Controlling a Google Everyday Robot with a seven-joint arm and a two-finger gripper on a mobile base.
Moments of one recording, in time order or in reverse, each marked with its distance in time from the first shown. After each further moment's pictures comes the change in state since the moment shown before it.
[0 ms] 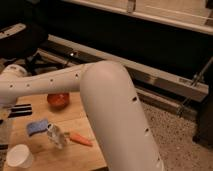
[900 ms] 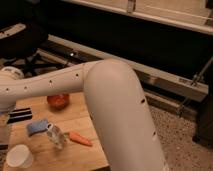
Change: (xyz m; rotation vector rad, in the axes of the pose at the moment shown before) arm -0.011 0.032 -0.011 -0.048 0.026 -0.047
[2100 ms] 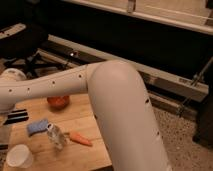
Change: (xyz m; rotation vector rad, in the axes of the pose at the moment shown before) arm -0.018 0.001 -0.005 0.032 -0.109 -0.017
